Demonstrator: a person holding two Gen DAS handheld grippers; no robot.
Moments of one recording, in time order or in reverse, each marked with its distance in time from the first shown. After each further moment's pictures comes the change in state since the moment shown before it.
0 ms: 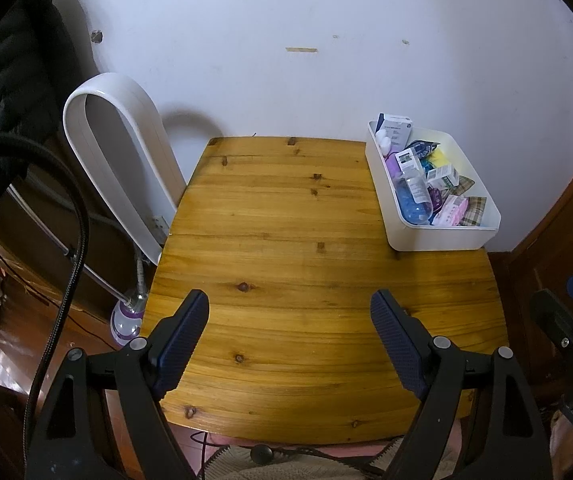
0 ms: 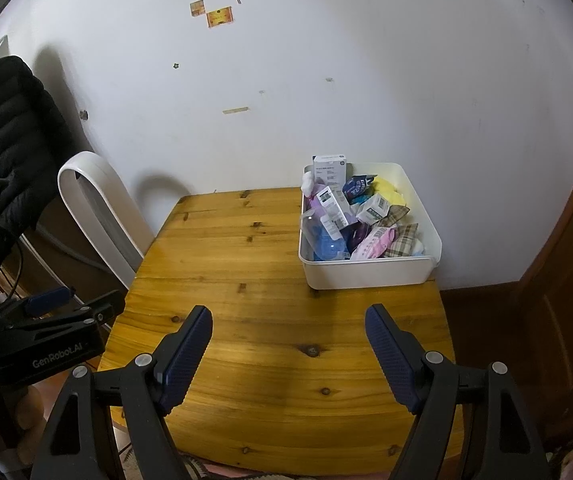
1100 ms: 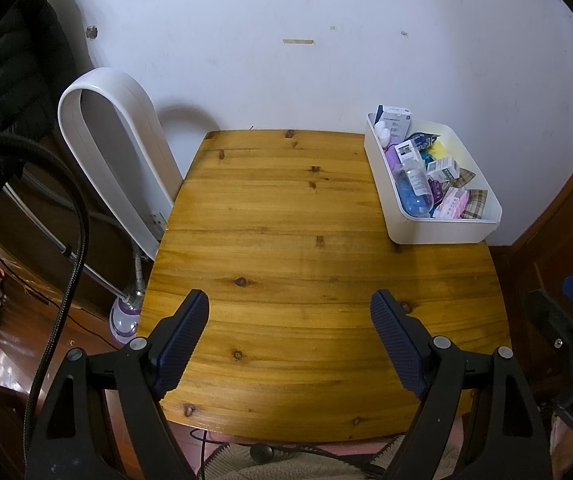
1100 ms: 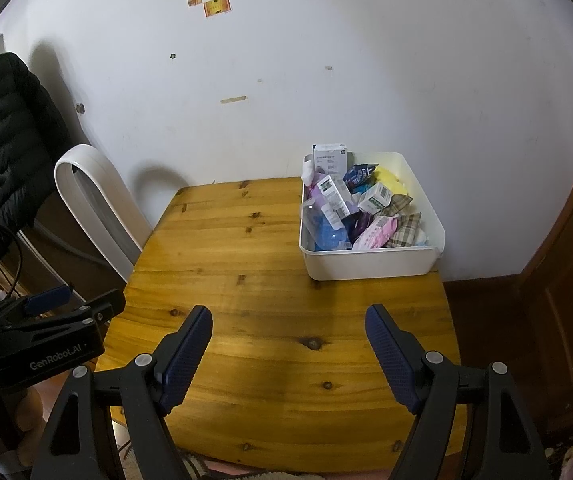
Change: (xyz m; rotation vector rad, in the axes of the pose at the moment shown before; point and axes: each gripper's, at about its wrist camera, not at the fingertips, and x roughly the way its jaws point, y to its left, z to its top) left arm 0.008 0.001 -0.002 0.017 0.023 -0.007; right arm 0.011 -0.001 0.000 0.009 0.037 0.002
